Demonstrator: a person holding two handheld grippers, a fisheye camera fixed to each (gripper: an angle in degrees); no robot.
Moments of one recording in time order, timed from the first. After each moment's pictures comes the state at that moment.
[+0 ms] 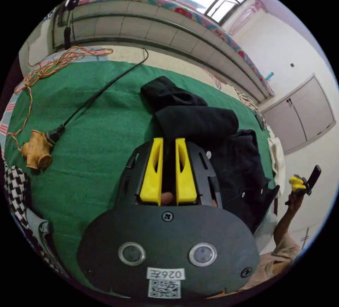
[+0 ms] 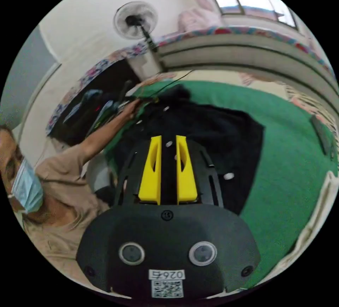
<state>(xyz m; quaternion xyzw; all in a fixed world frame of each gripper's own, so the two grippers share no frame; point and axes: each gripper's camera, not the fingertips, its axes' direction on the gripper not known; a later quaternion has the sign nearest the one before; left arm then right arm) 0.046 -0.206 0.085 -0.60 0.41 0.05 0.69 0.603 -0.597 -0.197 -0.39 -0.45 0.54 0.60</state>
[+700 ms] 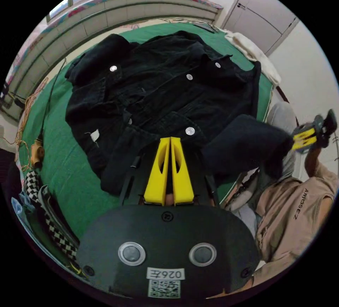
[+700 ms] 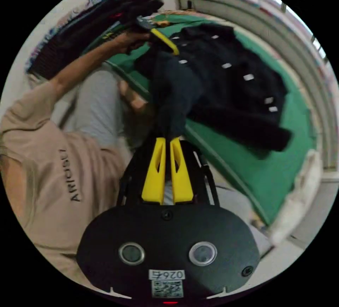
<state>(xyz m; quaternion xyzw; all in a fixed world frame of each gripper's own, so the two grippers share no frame) 0.037 -0.235 -0.150 -0.55 0.53 0.34 0.55 0.531 -0.808 -0.325 -0.54 -0.49 0.33 0.59</state>
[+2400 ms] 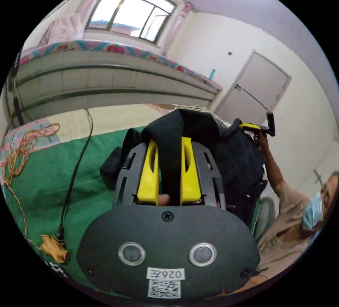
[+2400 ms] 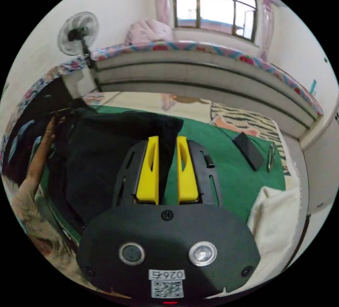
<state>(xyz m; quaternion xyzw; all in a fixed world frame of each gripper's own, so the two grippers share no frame) 0.096 -0.280 0.117 -0.46 0.59 0.05 0.66 0.808 -0.399 -0.073 -0.52 -0.22 0.48 0.67</state>
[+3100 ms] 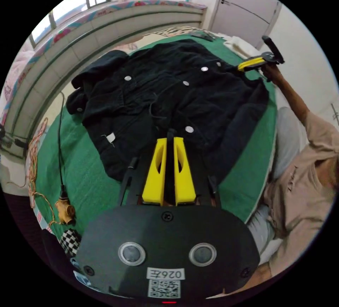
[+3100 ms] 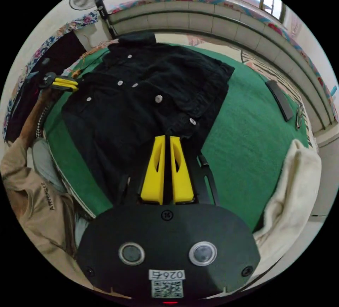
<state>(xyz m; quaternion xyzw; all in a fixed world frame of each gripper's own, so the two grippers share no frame) 0.081 -0.264 -0.075 -0.49 0.58 0.36 0.53 0.699 -0.359 -0.161 -0.58 -0.36 0.42 0.60</state>
